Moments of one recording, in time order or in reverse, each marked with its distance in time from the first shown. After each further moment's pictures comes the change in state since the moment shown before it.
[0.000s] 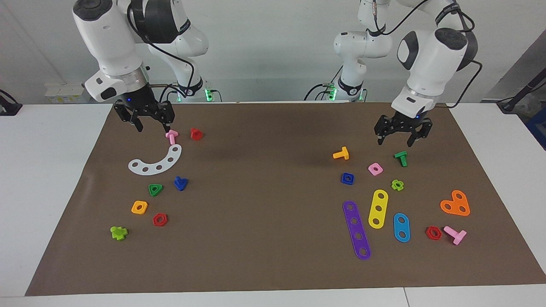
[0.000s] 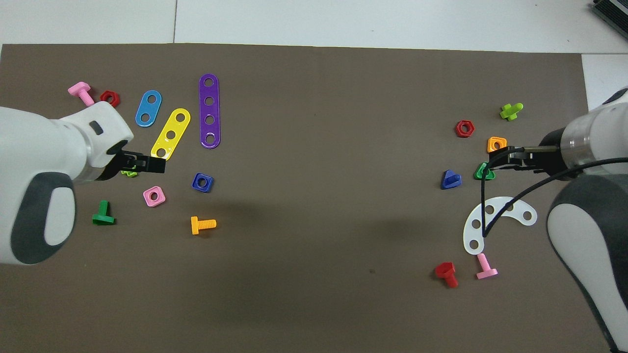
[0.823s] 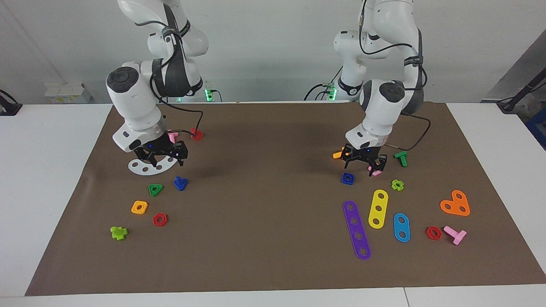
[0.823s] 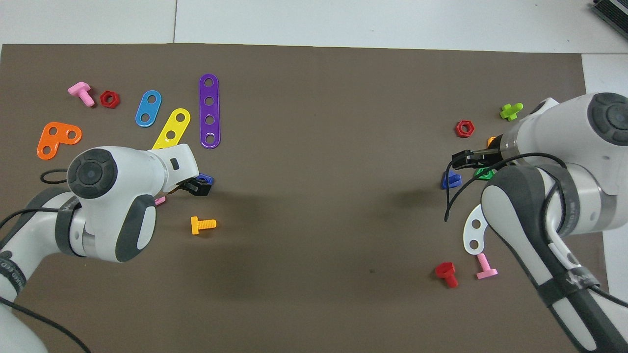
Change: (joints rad) left arm -0.074 0.145 0.001 -0.177 -0.001 0.320 0.205; right arm 0.002 0.163 0.000 -0.137 0.000 0.283 -0.085
